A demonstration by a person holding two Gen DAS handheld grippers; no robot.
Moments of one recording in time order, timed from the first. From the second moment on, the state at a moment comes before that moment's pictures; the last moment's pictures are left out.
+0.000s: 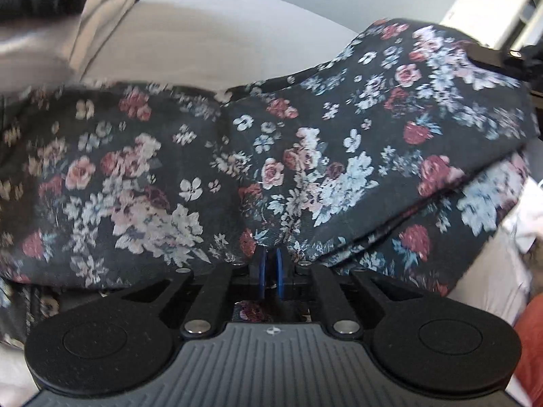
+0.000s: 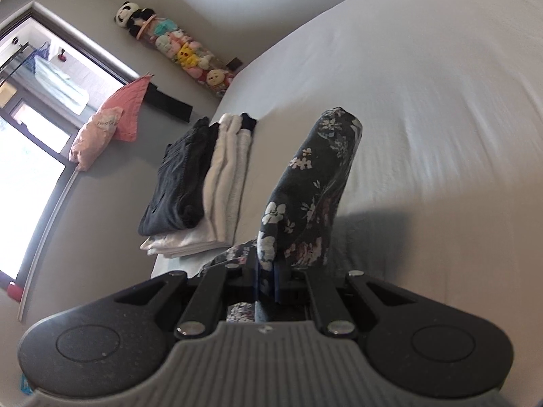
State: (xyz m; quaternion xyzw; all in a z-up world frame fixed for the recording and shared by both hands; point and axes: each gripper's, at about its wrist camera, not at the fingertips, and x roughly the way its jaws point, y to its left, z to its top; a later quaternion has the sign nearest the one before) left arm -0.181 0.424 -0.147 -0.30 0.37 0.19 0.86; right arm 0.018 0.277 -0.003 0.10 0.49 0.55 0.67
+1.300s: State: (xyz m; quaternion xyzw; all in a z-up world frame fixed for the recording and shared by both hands) left arm -0.397 0.502 -0.107 -0.45 0.17 0.46 0.75; right arm -0.167 0.495 -0.084 -0.01 0.55 0.61 0.57
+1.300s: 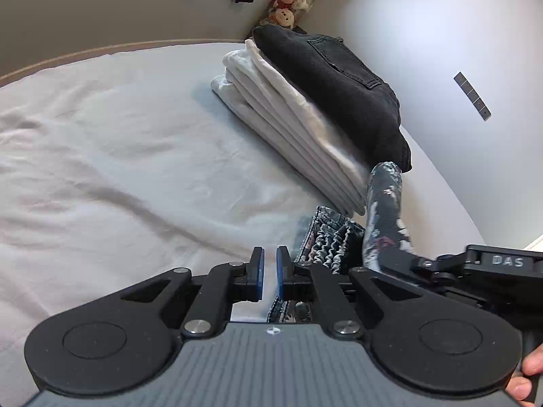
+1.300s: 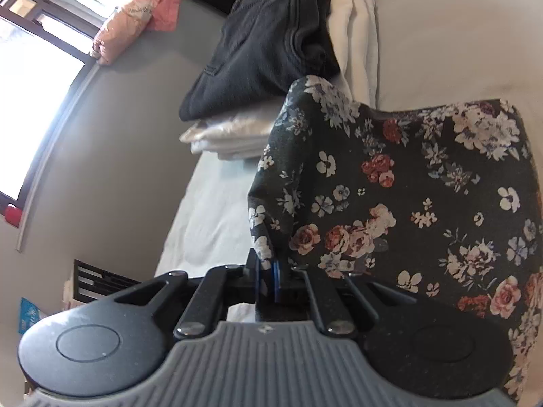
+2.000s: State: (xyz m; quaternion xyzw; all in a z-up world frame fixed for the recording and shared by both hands) left arm -0.382 0.480 -0.074 -0.38 0.13 0.41 0.82; right arm -0.145 0.454 -0.077 -0.05 0.48 0.61 0.63
